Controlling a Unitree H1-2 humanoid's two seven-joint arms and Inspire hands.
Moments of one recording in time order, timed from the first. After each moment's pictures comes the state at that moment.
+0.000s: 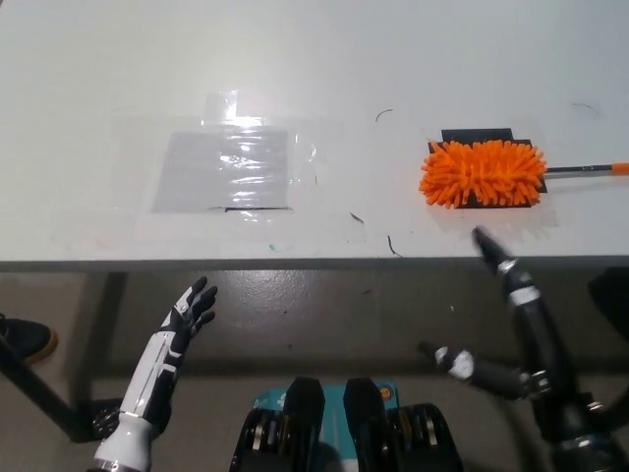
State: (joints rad) left_arm -0.06 0.14 -0.02 0.13 0.00 -0.34 -0.12; right_arm -0.09 -0.14 0.07 -0.14 -0.19 -0.33 0.02
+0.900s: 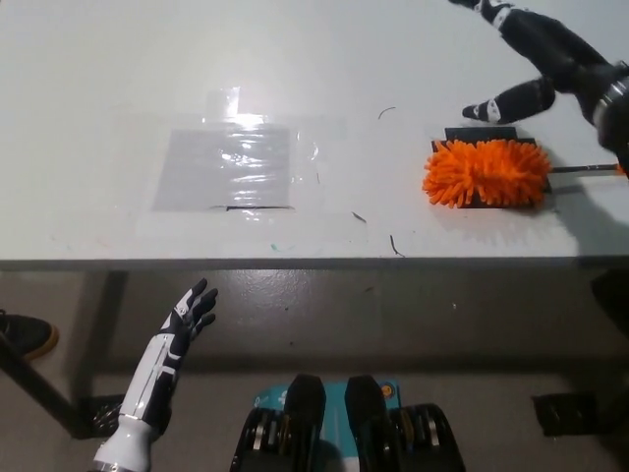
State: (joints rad) left_arm -0.06 0.14 -0.02 0.13 -0.01 -0.34 -0.12; right_arm -1.03 -0.49 0.40 0.45 -0.40 0.17 0.41
